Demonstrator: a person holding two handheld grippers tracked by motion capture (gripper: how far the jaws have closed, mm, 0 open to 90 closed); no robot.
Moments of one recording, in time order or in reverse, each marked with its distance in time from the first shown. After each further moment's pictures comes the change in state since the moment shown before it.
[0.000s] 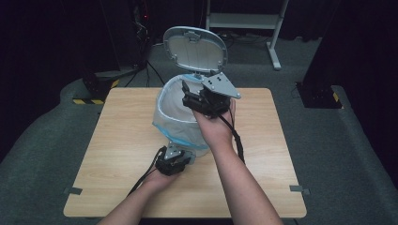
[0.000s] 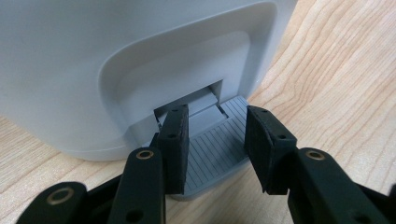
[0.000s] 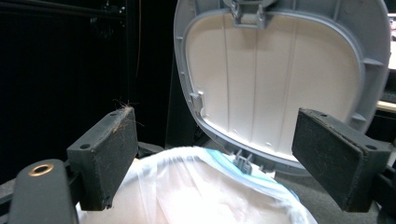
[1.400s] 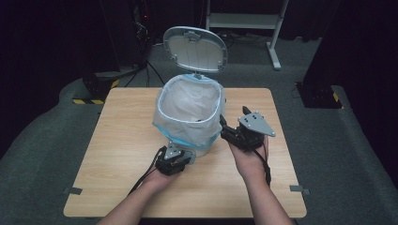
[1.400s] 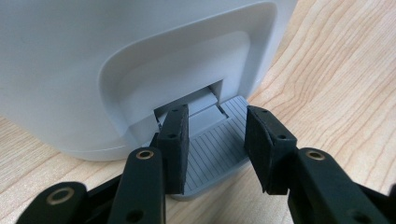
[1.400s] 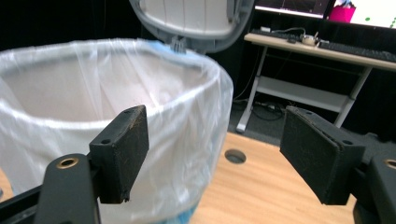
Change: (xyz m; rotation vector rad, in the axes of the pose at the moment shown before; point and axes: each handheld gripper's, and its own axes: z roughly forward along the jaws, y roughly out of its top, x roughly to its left) left arm 0.001 0.000 0.000 0.001 0.001 0.006; right arm -0.055 -0.087 -0.071 0.150 -0.092 -0.019
